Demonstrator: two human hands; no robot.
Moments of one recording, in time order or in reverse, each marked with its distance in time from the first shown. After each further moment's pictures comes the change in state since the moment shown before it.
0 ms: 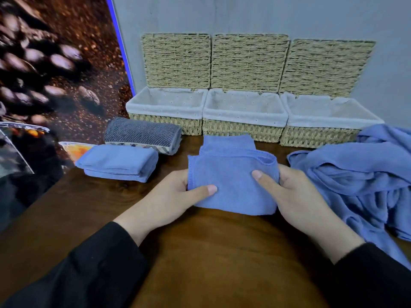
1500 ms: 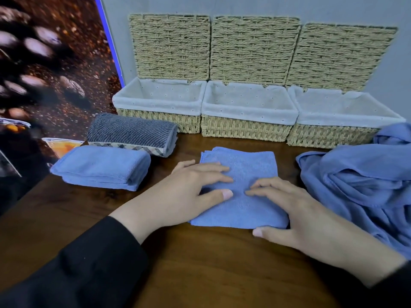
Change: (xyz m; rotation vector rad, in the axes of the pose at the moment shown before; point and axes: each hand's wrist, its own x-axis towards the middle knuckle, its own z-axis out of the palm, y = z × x) left_hand 0.052 -0.017 -0.012 0.730 -0.110 0.170; right_hand 0.007 0.019 -0.010 -0.534 -0.371 -0.131
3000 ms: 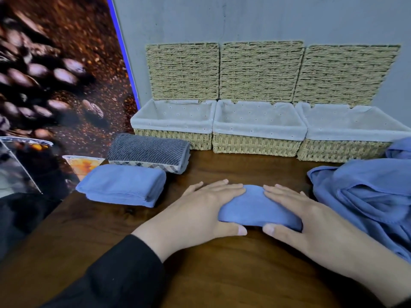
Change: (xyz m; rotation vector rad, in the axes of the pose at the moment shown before) left_hand -0.003 0.006 -0.001 0.118 -0.133 -0.069; right_hand 0.011 -0.002 0.001 0.032 0.037 0.138
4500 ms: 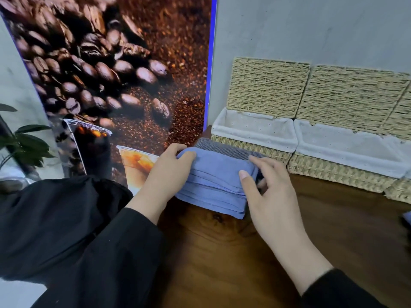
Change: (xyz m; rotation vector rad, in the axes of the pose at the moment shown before) left_hand -0.087 -0.160 -0.093 -0.643 0.767 -0.651; right_hand 0.131 -0.186 0.099 0.337 0.543 -0.073
